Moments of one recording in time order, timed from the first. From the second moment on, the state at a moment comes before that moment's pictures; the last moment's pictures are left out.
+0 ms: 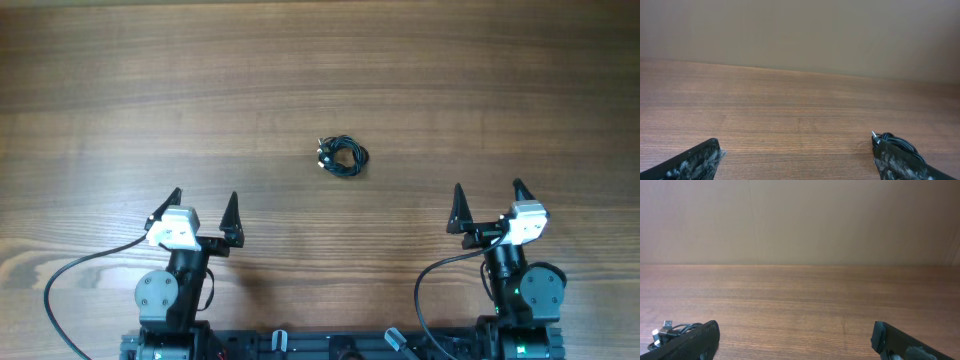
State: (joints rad) left arm -0.03 0.01 0.01 -0.07 0.10 -0.13; right arm 0.00 0.02 0.01 0.00 -0.08 0.03
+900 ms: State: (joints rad) left arm -0.03 0.01 0.01 -0.06 0.10 -0.16; right arm 0.00 0.02 0.01 0.00 -0.08 0.03
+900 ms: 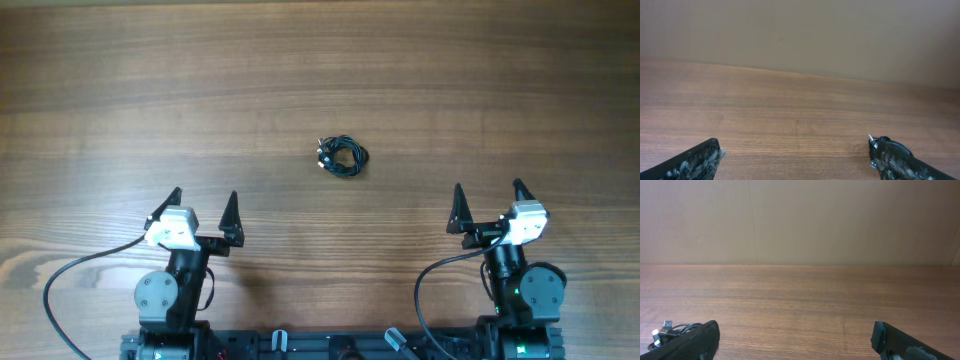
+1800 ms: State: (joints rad) left arm -0.03 0.48 0.50 -0.48 0.17 -0.24; right arm 0.00 0.02 0.01 0.00 -0.08 0.03
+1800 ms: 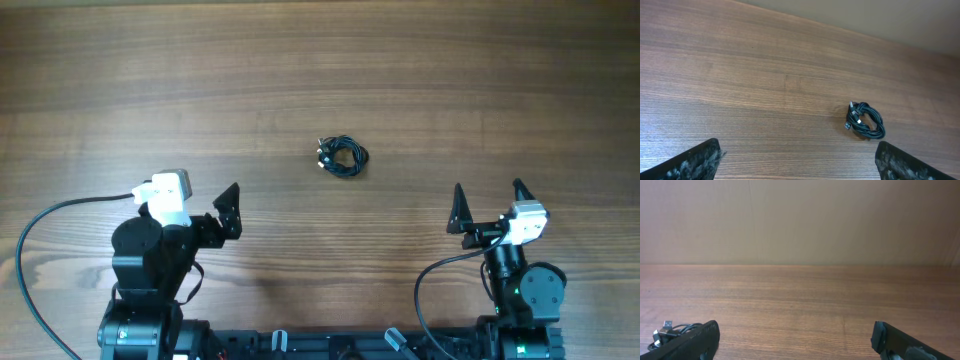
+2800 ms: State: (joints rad) left arm -0.05 0.92 0.51 -0.27 0.25 -0.54; right arm 0.00 0.02 0.01 0.00 -0.08 0.03
